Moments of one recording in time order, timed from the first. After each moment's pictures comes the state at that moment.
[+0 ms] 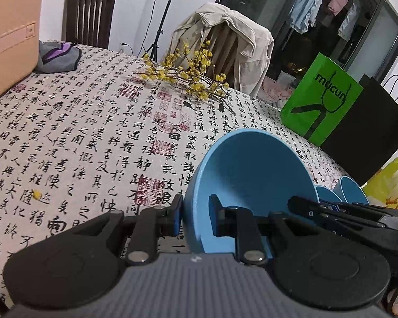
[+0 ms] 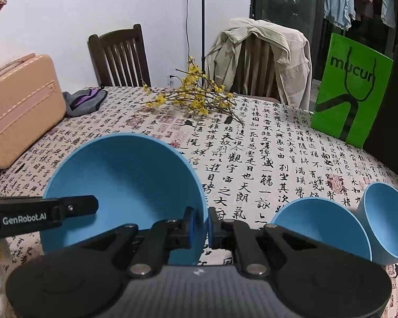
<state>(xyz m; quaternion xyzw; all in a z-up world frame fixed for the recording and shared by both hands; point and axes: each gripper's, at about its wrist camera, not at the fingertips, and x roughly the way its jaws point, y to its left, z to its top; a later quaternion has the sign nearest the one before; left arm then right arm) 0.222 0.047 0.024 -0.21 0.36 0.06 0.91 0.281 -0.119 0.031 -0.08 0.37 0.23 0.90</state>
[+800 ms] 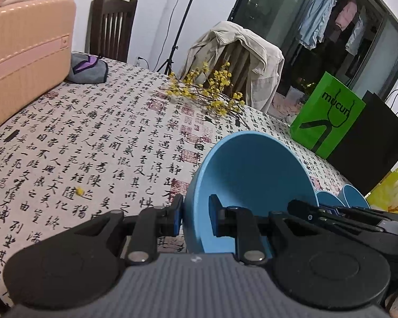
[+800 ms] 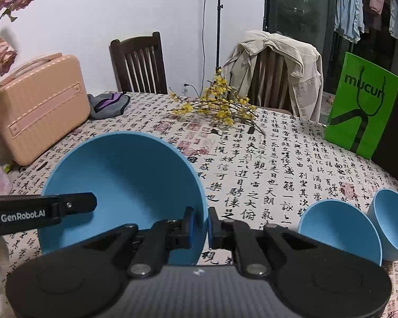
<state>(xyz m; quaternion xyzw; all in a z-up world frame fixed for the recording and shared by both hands) 0.167 0.070 0.044 -0.21 0.33 0.09 0.92 0.235 -0.089 0.048 -0.08 0.35 0.25 0.90</state>
